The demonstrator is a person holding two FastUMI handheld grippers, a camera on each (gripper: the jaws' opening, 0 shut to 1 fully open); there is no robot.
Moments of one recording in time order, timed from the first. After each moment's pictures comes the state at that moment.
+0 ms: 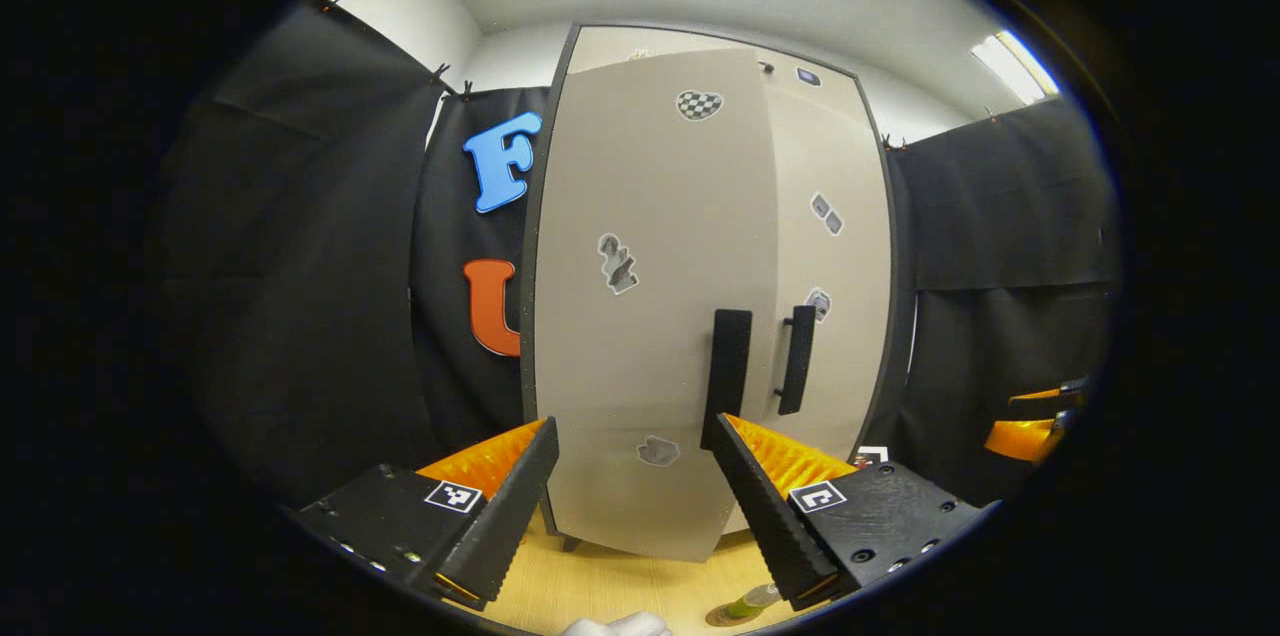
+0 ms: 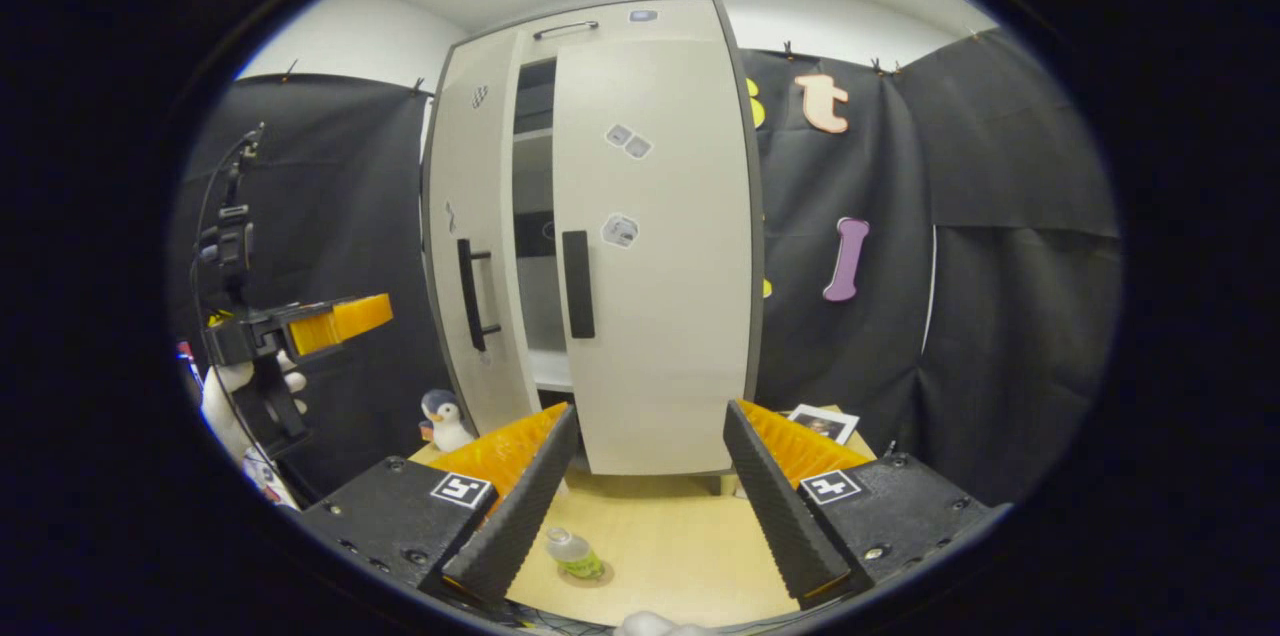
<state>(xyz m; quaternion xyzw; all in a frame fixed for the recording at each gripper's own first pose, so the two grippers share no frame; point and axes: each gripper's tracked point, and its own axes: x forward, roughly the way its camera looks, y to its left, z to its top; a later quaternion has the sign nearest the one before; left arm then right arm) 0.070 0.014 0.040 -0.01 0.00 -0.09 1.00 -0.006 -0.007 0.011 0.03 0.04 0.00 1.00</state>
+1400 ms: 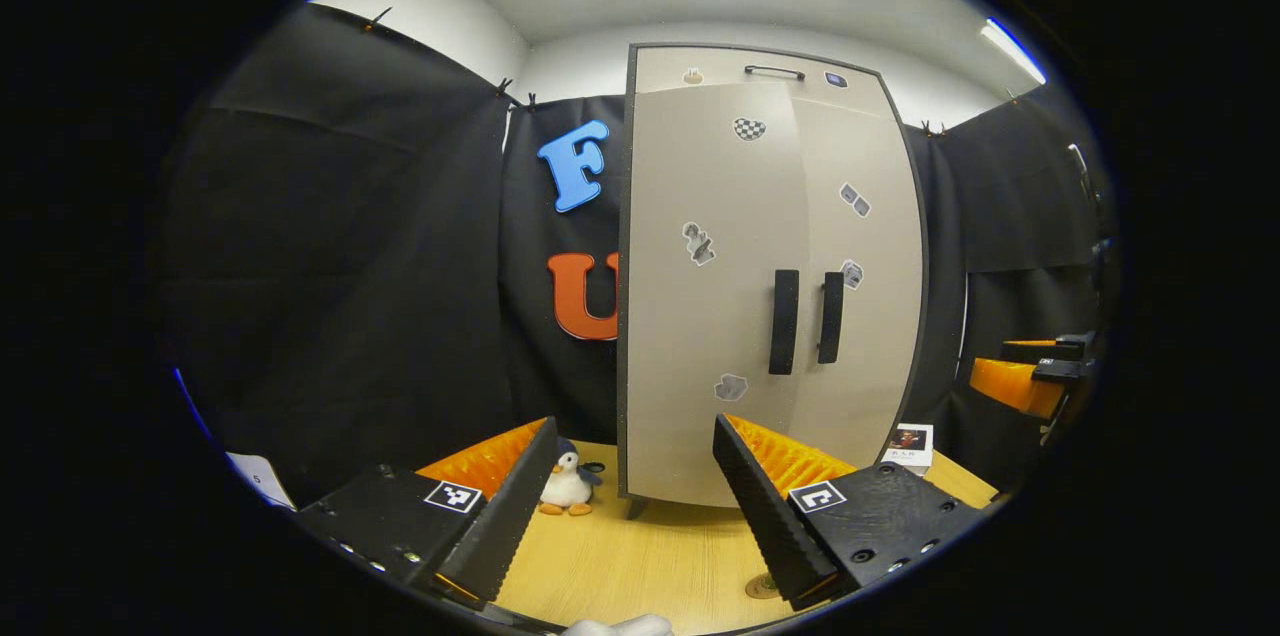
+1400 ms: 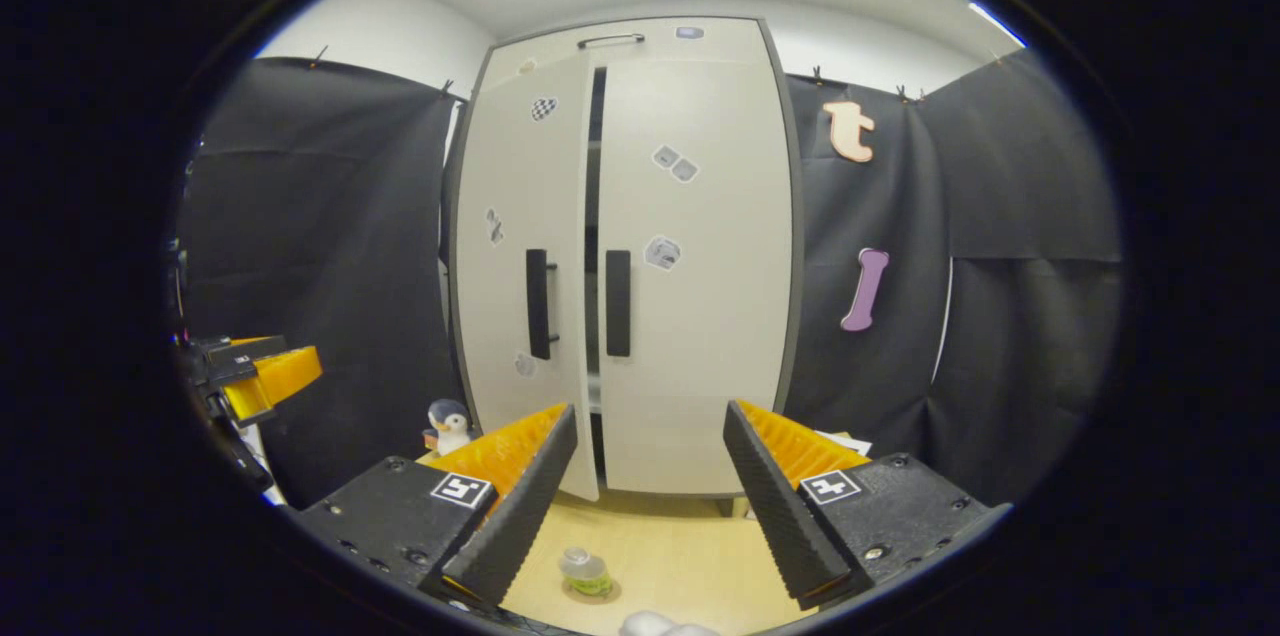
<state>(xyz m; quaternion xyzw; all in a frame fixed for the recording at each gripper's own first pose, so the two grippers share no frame) -0.013 0.064 0.009 0.00 0.01 0.02 1.00 0.004 0.029 0.021 0.00 0.01 0.02 1.00</state>
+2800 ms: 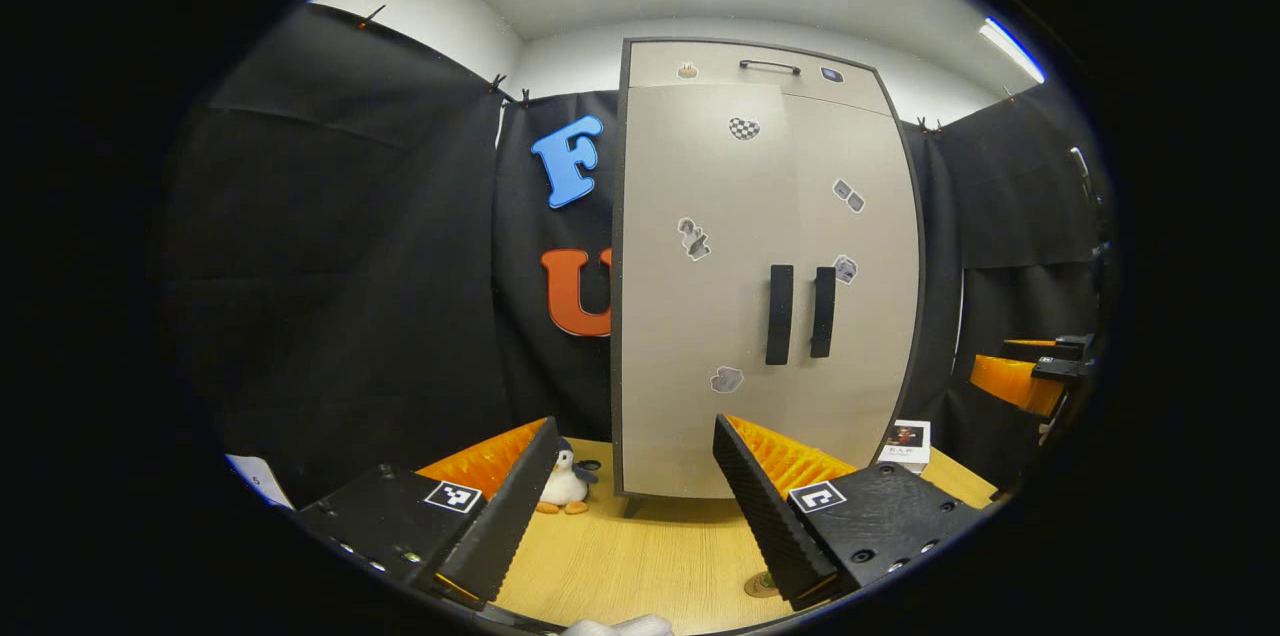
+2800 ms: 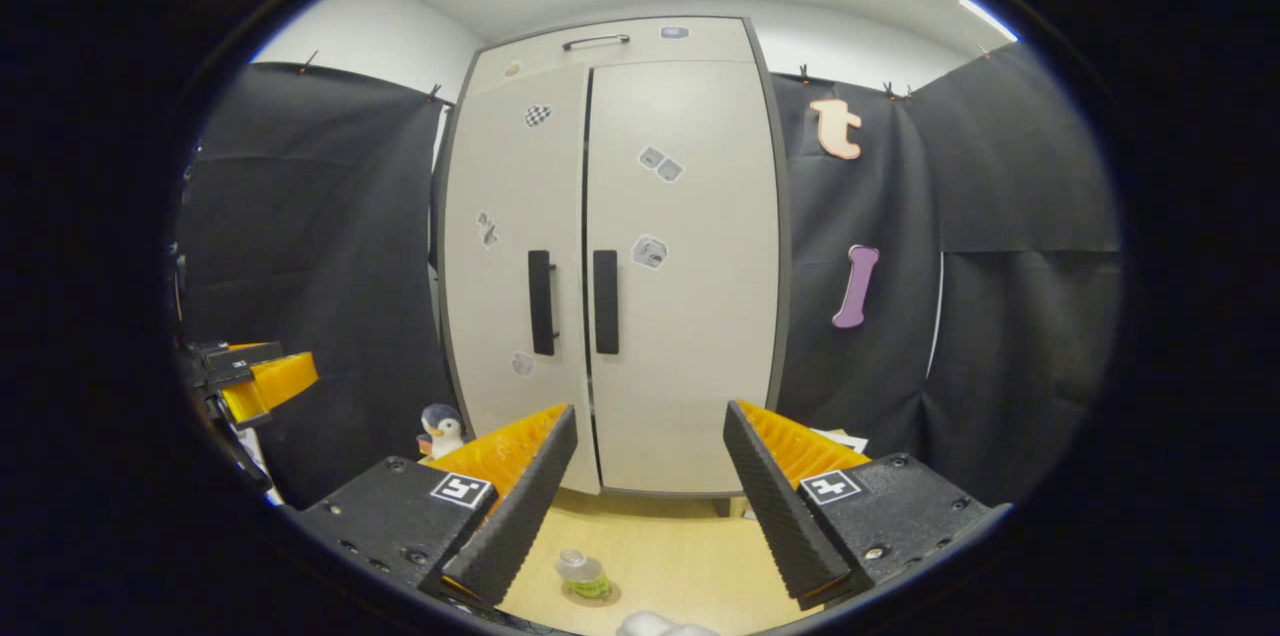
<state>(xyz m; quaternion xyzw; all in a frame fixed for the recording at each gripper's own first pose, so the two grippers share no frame) -0.012 0.061 0.009 0.00 0.02 0.01 1.00 0.006 0.022 0.020 0.01 0.00 0.01 1.00</state>
